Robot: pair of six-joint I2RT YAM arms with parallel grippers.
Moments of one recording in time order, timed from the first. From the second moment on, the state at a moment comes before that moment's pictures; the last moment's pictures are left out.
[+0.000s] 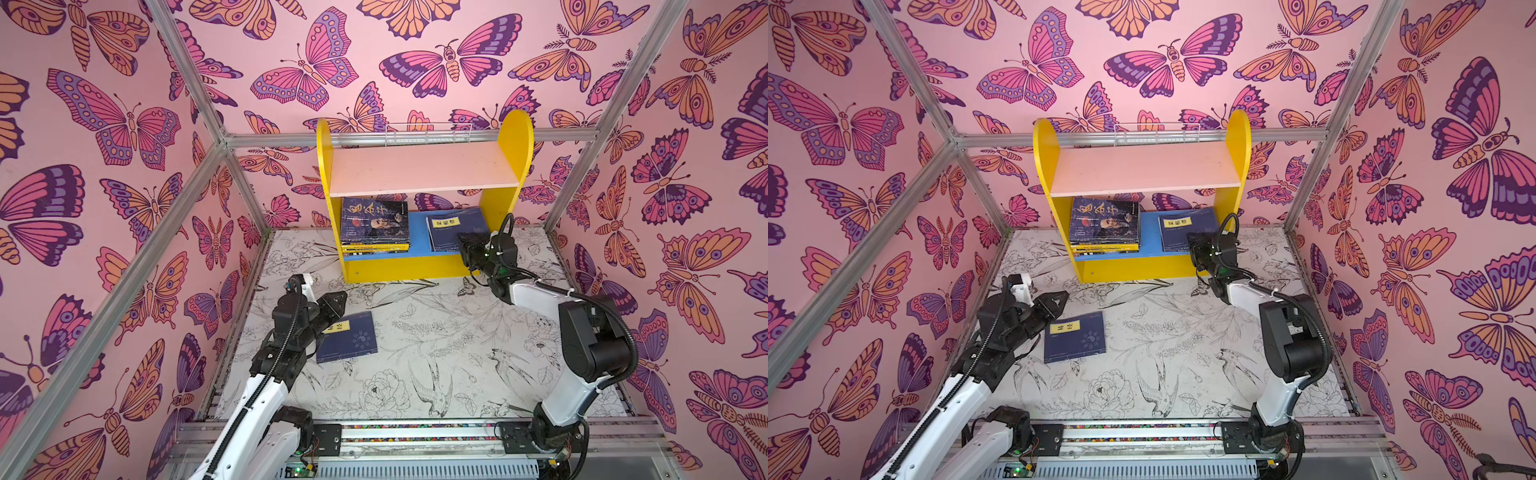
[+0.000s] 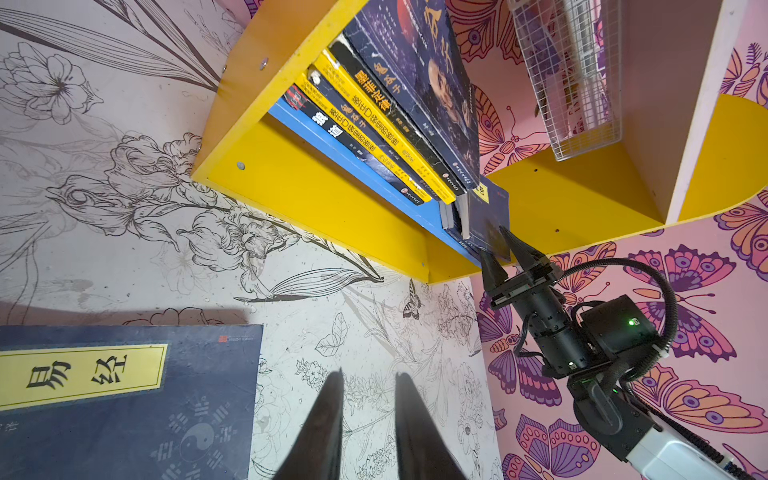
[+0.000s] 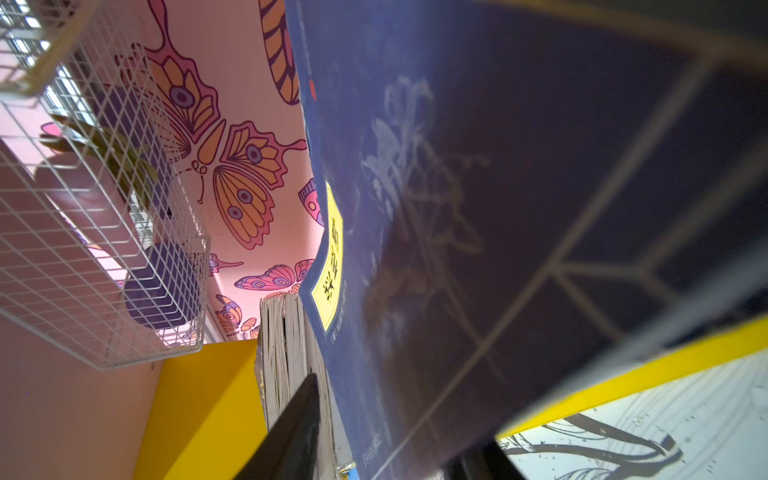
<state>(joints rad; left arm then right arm) -0.20 0.77 0.61 -0.20 0.25 -0.86 0.25 1.76 1.05 0.46 -0.16 1.39</state>
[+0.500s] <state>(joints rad) -0.20 0.77 0.61 -0.20 0.25 -0.86 0.25 1.73 1.10 0.32 -0.16 1.34</state>
